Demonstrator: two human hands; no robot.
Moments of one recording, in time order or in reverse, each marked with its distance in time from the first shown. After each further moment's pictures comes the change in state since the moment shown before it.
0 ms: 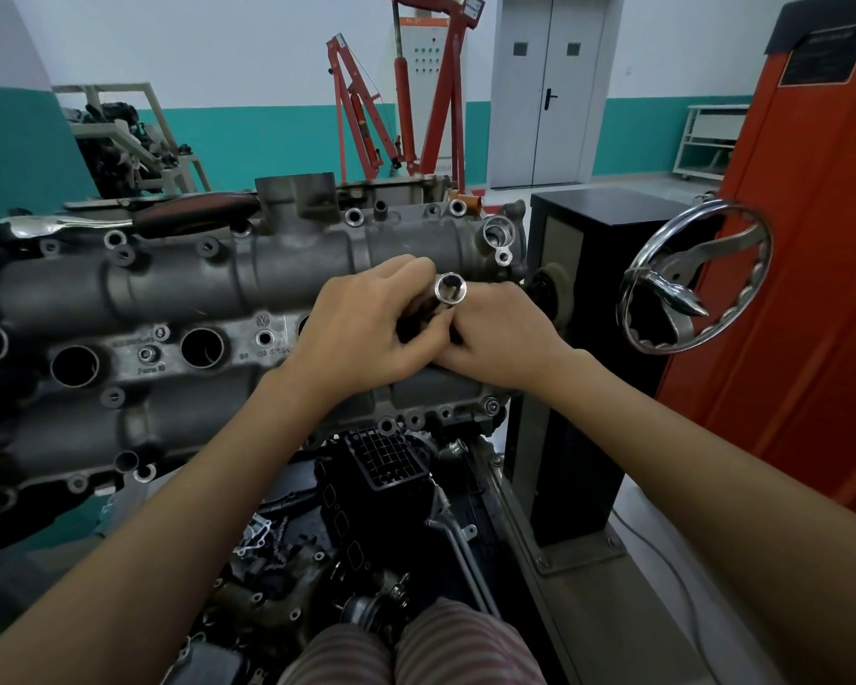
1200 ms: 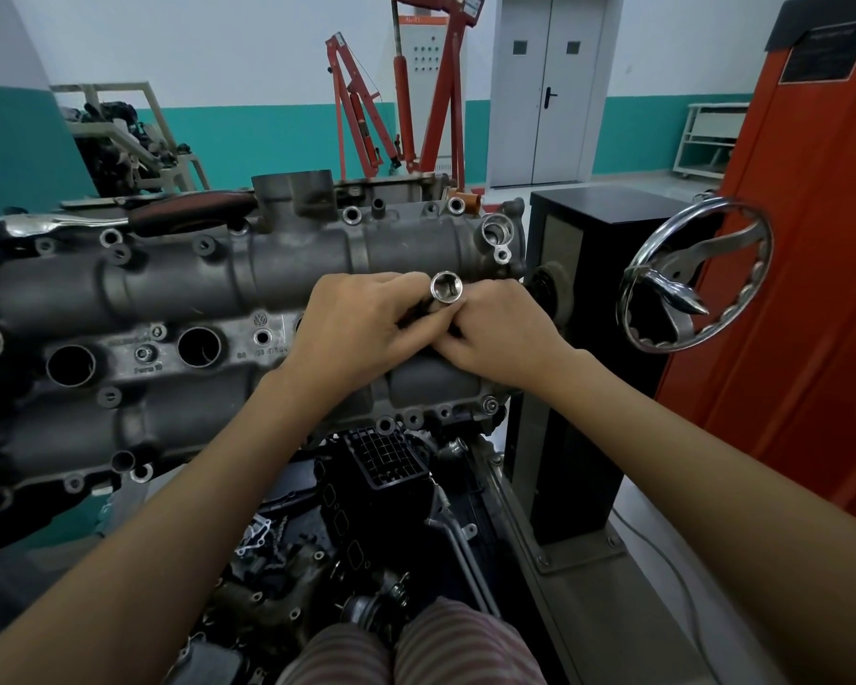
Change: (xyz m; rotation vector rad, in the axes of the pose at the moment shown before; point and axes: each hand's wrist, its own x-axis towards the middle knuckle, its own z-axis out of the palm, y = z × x) left_hand -0.001 -0.005 0.005 0.076 0.126 0.062; right_hand 0.000 0.003 0.004 -0.065 0.082 -0.028
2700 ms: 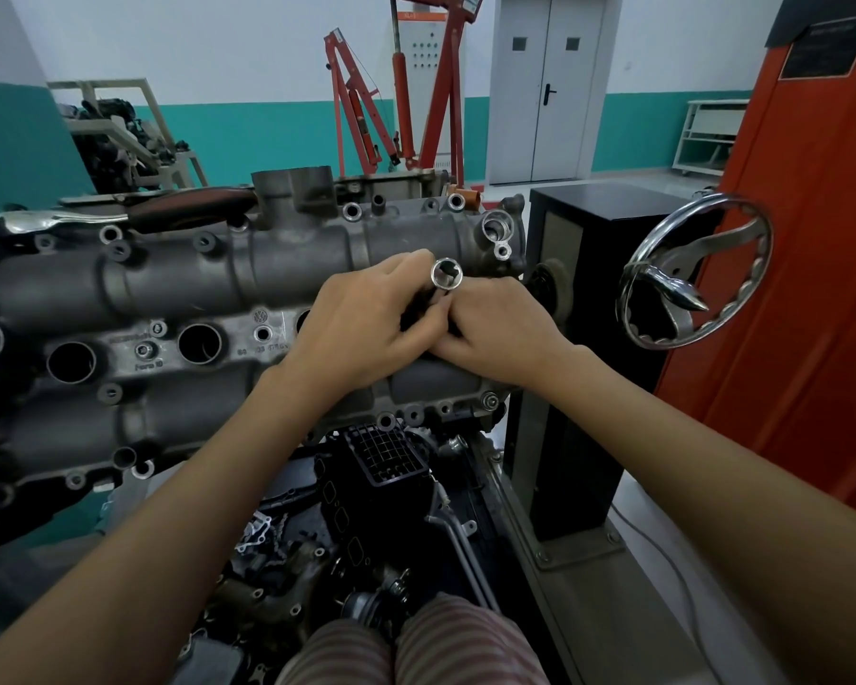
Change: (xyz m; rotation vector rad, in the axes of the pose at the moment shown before) left_hand 0.001 0.005 -0.004 -0.070 -0.141 -0.079; right_hand 0.000 0.000 -0.001 0.057 -0.043 0.034
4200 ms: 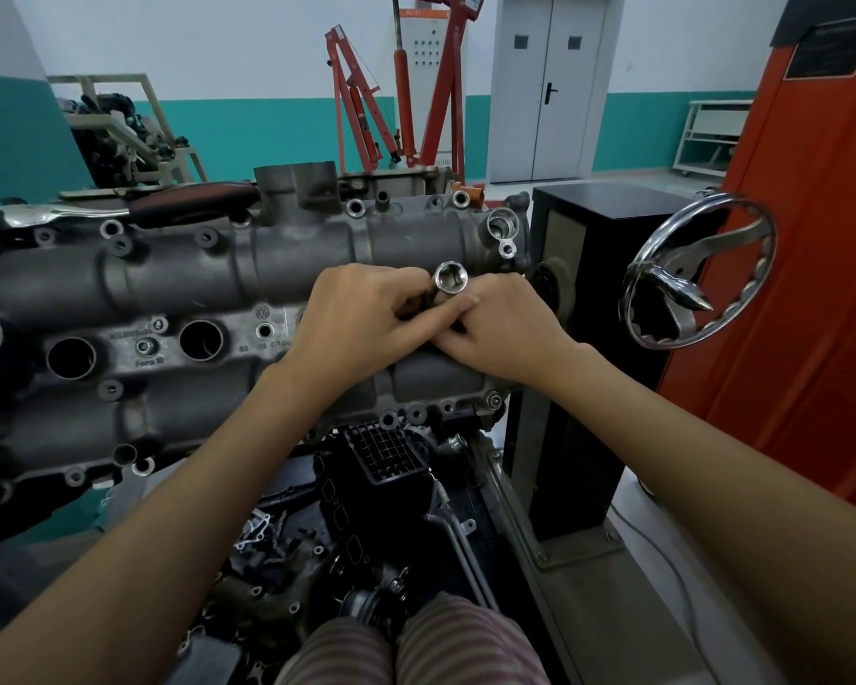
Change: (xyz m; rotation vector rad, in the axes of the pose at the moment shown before) left_hand 0.000 -0.004 0.002 0.017 0.067 -0.018; right_hand 0.001 -0.001 -0.001 -0.048 -0.017 0.032
